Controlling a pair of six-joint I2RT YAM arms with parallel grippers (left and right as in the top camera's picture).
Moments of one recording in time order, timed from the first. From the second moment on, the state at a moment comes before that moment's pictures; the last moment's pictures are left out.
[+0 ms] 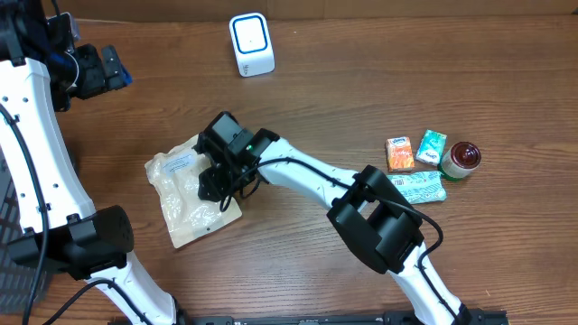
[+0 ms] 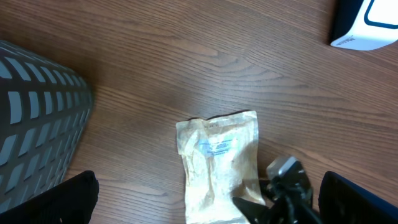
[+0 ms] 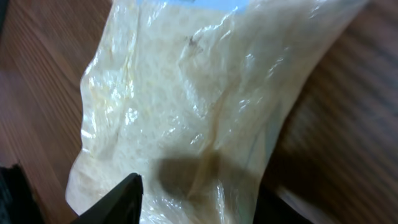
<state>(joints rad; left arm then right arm) 0.28 2.01 2.46 -1.68 0.07 -0.10 0.87 2.31 1.77 -0.60 -0.45 0.29</state>
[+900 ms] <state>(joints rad) 0.28 2.01 2.46 -1.68 0.07 -0.10 0.70 2.30 1.89 -1.08 -0.42 -0.12</state>
